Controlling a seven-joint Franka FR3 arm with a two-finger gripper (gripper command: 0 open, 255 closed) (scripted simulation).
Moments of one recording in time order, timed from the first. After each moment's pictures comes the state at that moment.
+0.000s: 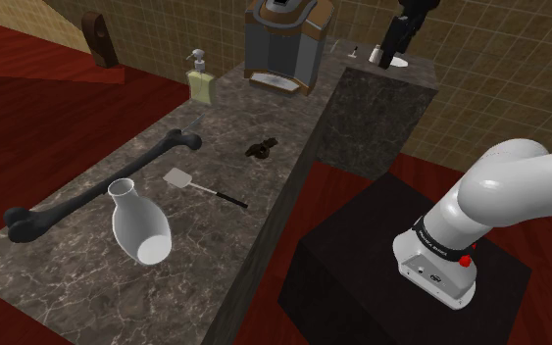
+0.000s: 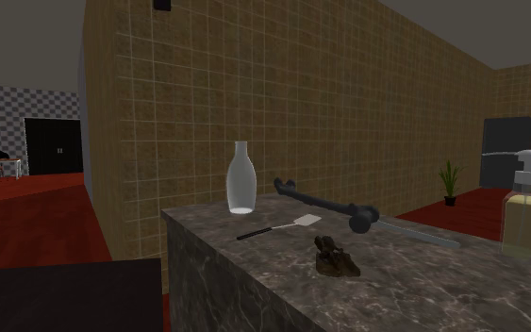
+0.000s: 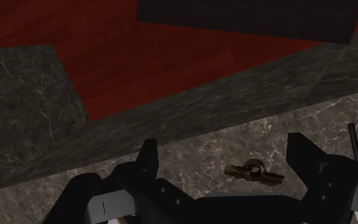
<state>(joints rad) -0.01 -0.79 0.05 -2.34 -0.11 1.62 -0.14</state>
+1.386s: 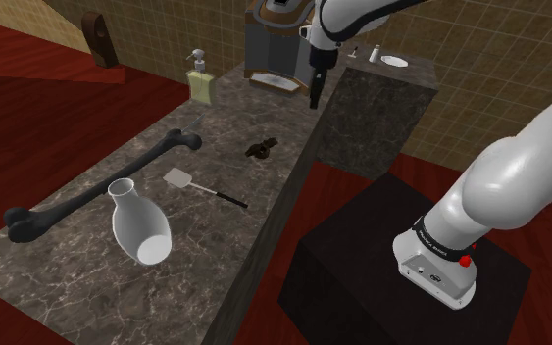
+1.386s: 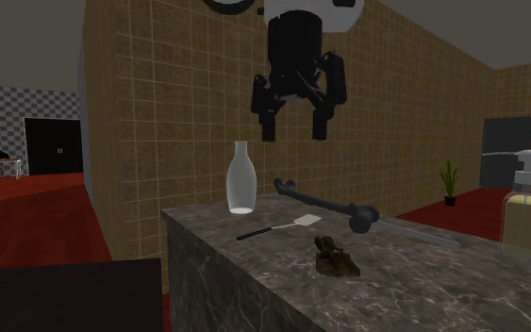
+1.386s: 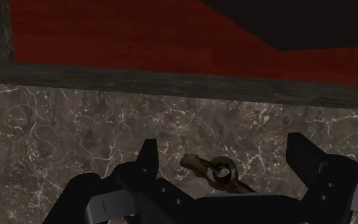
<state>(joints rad) 0.09 -0.14 -0.04 -2.24 -0.07 2.07 -0.52</state>
